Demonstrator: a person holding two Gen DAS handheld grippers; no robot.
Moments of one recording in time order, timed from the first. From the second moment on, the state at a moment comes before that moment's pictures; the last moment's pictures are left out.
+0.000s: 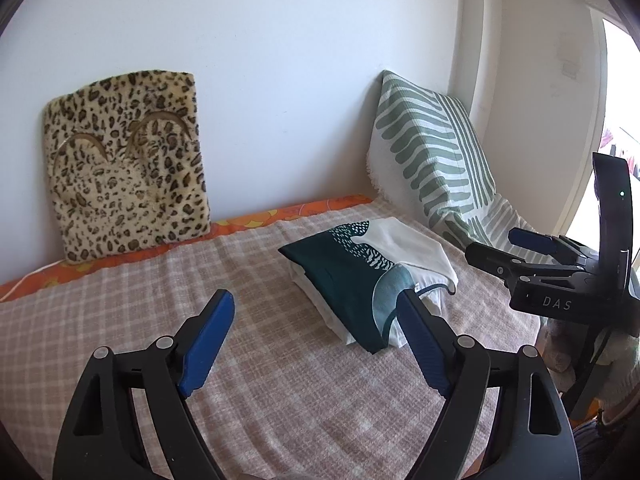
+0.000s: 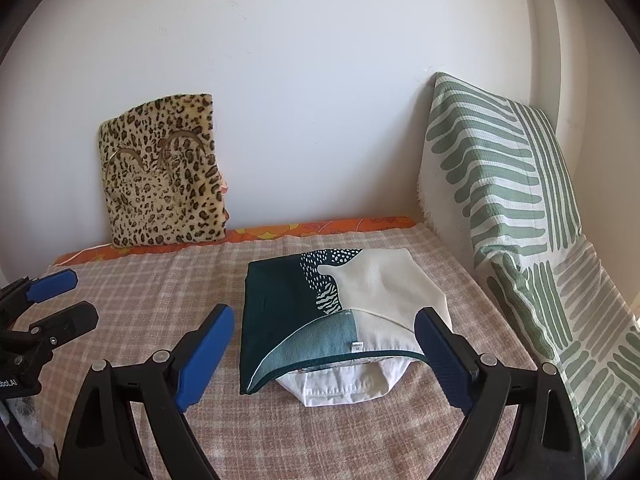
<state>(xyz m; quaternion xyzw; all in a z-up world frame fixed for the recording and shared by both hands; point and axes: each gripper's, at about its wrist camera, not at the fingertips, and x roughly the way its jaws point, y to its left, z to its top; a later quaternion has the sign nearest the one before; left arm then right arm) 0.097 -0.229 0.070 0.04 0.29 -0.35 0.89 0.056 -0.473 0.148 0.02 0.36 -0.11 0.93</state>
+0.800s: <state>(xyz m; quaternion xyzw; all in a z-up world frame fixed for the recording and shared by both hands) 0.053 -0.203 0.034 0.07 0.29 -0.32 0.90 0.013 -0.443 0.110 0.03 0.34 -0.13 0.93</state>
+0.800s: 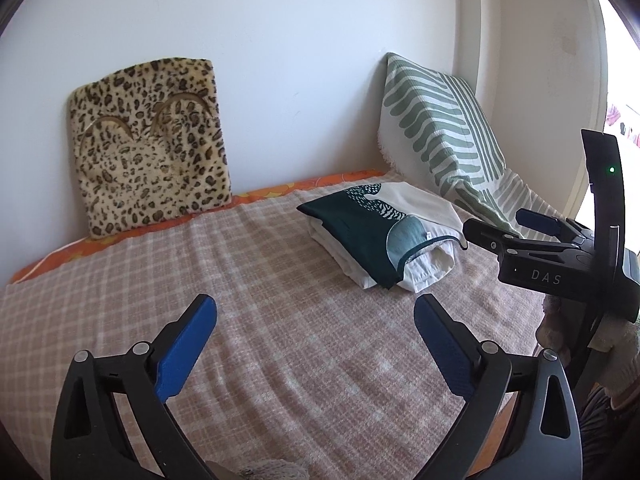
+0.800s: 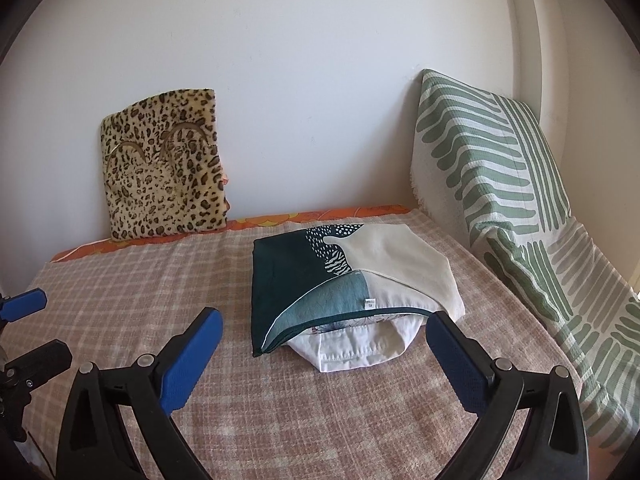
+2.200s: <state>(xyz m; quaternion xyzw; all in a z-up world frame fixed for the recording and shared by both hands) 0.051 -0.193 0.035 0.08 0.29 -0.31 0.90 0.013 -0.450 0.095 0.03 0.35 -0.15 0.92</state>
